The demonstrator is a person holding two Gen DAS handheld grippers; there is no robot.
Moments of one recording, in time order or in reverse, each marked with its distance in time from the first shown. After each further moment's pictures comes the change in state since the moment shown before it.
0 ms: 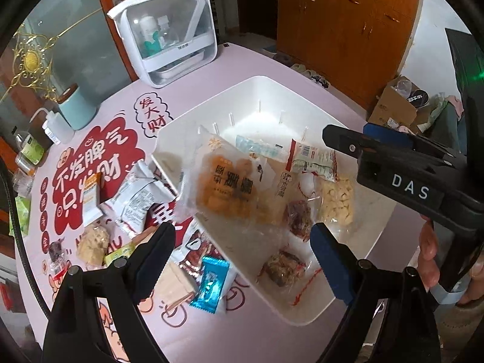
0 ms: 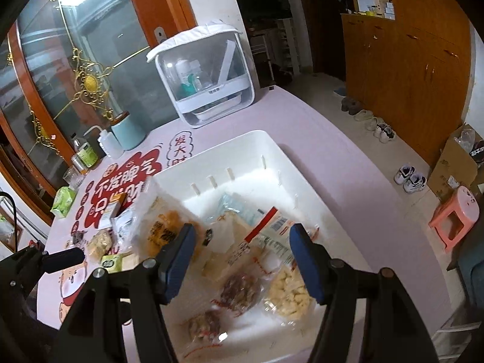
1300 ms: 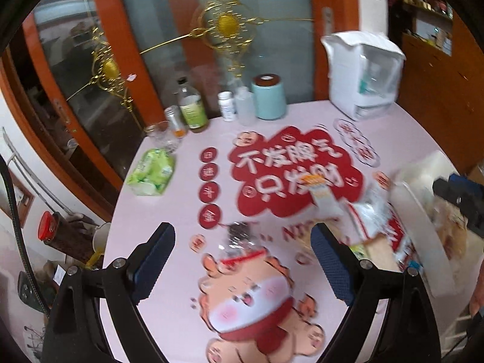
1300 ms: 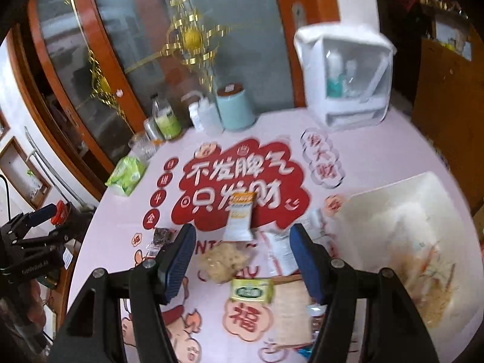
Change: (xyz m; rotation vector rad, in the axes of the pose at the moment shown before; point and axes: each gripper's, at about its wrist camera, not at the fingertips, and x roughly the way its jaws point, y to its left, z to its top) left arm -0.128 0.350 -0.088 -0.359 -0.134 0.380; right arm 0.065 0.294 0.022 -0.187 0.141 0.169
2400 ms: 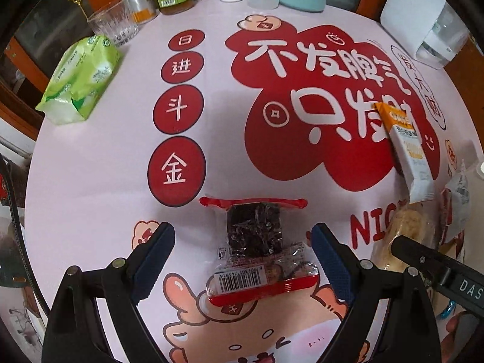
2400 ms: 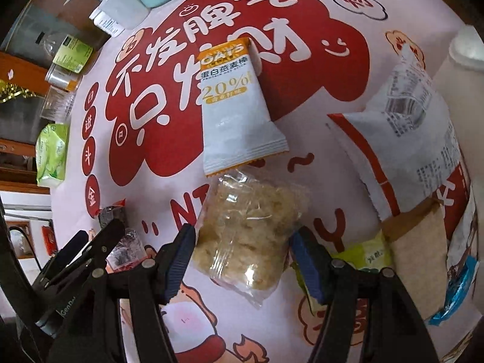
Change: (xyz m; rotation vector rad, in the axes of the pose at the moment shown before) left arm 0.264 0.024 -0.036 -0.087 0.427 -0.134; right arm 0.207 0.020 -0.049 0.354 0.467 -0.124
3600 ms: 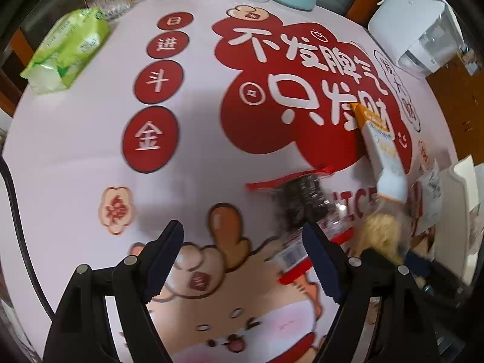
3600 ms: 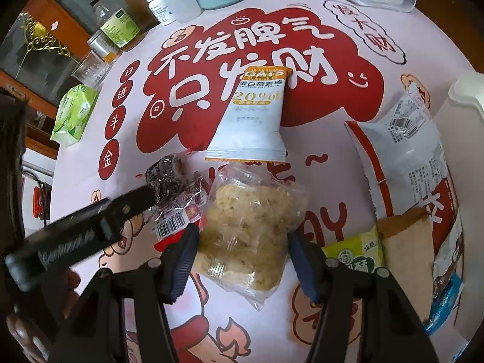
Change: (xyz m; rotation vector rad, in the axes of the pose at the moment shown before) left arm -0.006 0.004 -0.011 -0.068 0.039 -0.175; right arm -0.023 0.011 -0.036 -0.213 -0.118 0.004
